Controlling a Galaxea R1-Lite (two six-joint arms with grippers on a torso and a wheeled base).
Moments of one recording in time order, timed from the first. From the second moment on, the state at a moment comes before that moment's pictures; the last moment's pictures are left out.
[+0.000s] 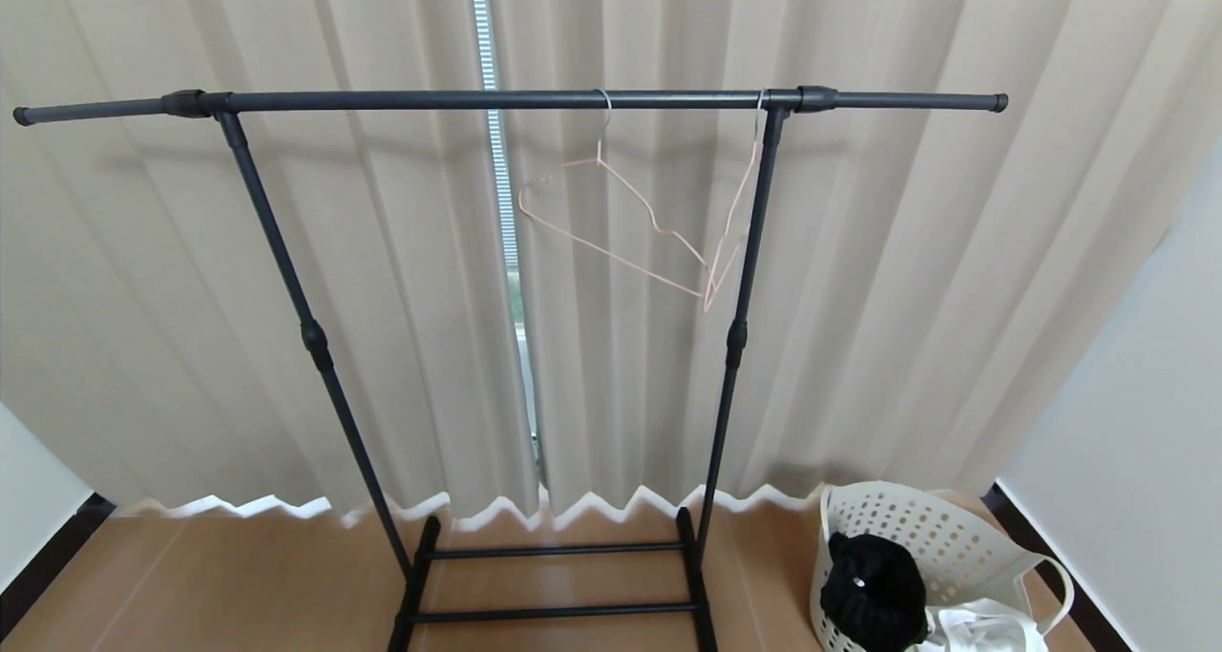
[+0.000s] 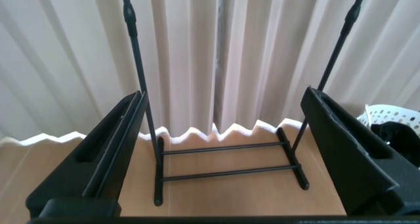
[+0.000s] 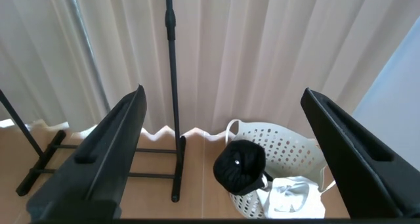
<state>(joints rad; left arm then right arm) -0.01 0.00 -0.01 0.02 -0.06 0.01 0.00 0.00 -0.01 0.01 0.03 0.00</state>
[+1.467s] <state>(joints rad) -0.01 0.00 -0.01 0.02 -0.06 0.01 0.00 0.00 -0.01 0.01 0.03 0.01</state>
